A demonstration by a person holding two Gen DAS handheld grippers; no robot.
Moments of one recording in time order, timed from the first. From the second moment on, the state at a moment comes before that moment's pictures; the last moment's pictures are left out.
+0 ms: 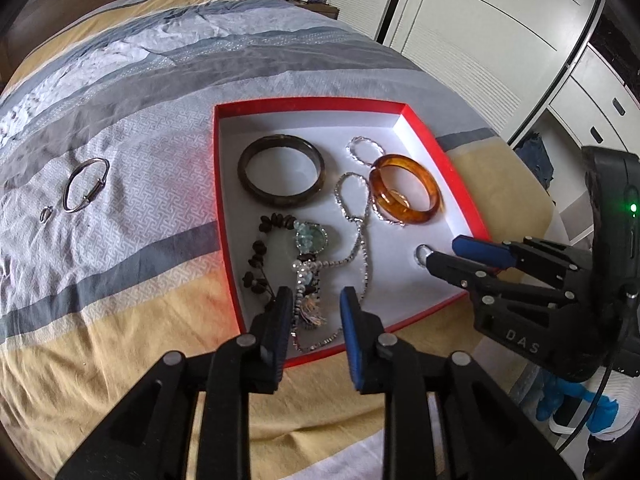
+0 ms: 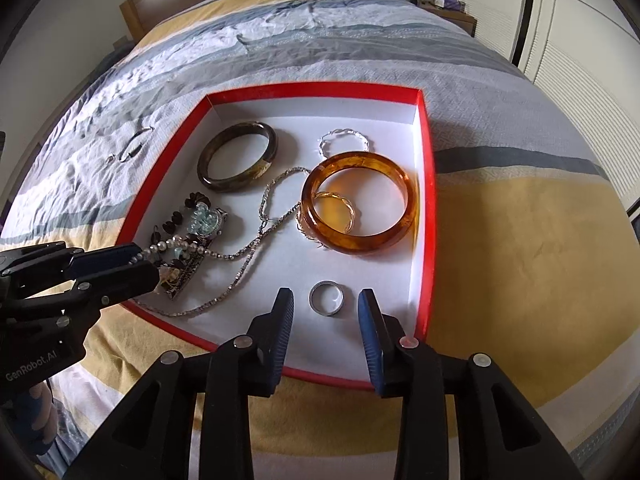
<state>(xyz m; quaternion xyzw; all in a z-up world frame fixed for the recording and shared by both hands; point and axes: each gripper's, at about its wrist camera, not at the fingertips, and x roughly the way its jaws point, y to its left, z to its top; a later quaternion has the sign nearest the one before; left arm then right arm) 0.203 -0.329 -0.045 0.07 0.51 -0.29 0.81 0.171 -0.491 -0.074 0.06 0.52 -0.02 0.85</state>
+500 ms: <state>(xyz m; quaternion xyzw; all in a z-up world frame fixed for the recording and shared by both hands) 0.142 -0.288 0.020 0.05 0.44 -0.26 0.86 0.104 -0.477 0.000 0.09 0.46 -0.03 0.88</state>
